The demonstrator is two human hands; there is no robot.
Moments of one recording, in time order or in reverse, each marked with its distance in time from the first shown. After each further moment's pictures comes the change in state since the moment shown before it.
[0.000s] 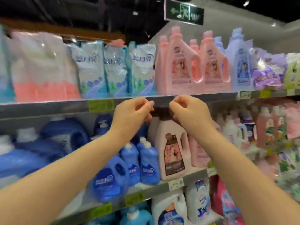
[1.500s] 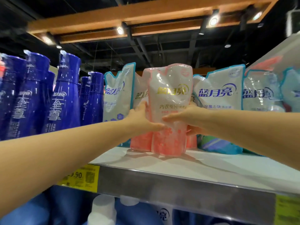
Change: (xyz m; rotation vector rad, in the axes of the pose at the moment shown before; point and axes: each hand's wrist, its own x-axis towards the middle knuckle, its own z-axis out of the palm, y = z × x) left_hand 0.158 -0.206 -0.313 0.756 0.102 -0.584; right_hand 0.214 -0.188 0.367 0.346 -0.810 0.042
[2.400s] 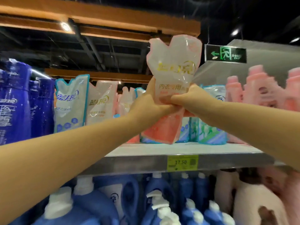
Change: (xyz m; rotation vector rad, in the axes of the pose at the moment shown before) left_hand -0.114 0.143 -0.002 -0.664 -0.033 0.681; right_hand -0.178 -0.027 -0.100 0.030 0.416 -0.210
